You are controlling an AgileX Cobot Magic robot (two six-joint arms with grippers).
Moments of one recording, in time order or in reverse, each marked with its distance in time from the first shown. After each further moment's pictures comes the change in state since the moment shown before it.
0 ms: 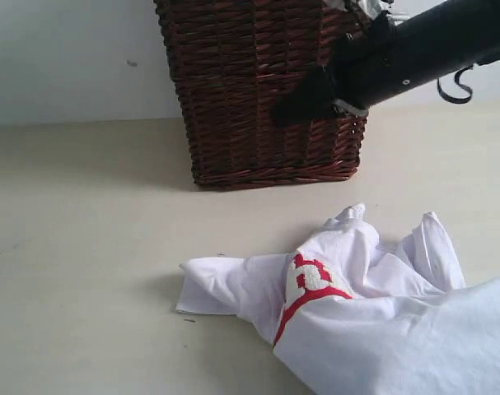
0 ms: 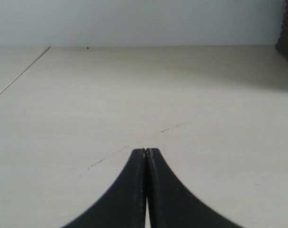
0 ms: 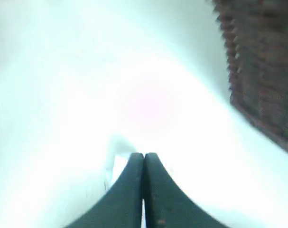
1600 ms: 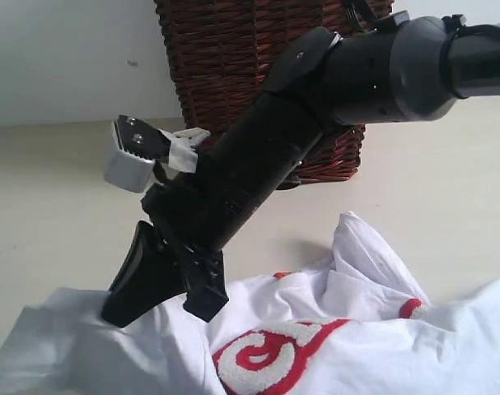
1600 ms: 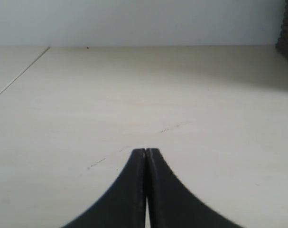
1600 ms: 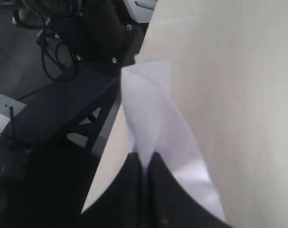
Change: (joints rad) left arm 0.000 0.000 0.000 0.000 0.000 0.000; right arm 0.493 0.145 -0.023 -0.015 0.166 -0.302
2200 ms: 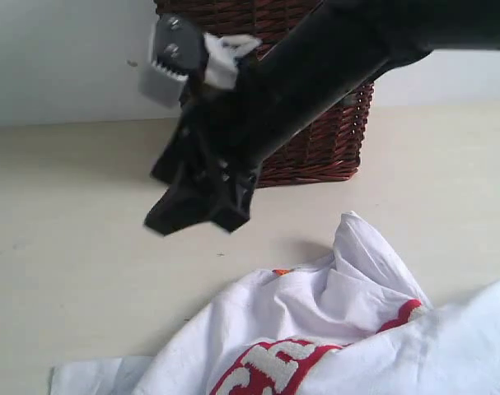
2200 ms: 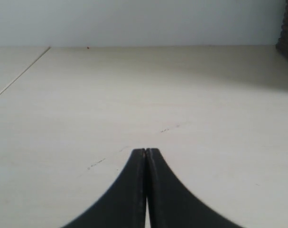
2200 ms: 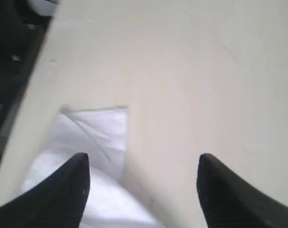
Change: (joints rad) left arm 0.000 0.000 0.000 0.000 0.000 0.000; right arm -0.096 -0.190 -0.009 -0.190 -0.228 0.168
